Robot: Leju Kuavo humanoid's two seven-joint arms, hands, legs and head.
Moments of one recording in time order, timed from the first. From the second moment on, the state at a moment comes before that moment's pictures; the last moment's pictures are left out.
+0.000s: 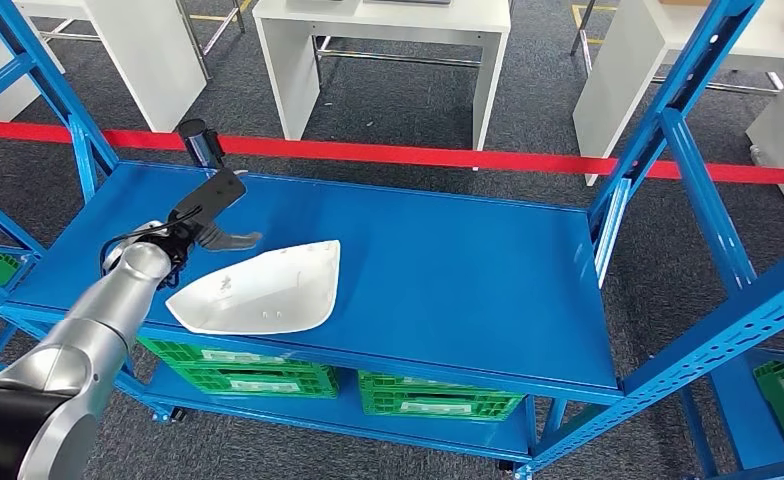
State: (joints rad) left arm -0.91 0.14 -0.21 -0.43 -0.55 -0.20 -0.30; right arm -0.06 0.05 -1.03 -0.19 1.33 0.13 -0.14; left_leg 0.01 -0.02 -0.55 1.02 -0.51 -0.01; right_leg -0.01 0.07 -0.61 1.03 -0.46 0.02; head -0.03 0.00
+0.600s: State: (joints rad) left arm -1.06 0.16 -0.27 -0.41 -0.50 -0.45 -0.22; right arm -0.06 0.05 -1.00 -0.19 1.35 0.14 -0.14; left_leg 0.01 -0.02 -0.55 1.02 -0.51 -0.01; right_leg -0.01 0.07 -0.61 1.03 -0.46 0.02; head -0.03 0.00
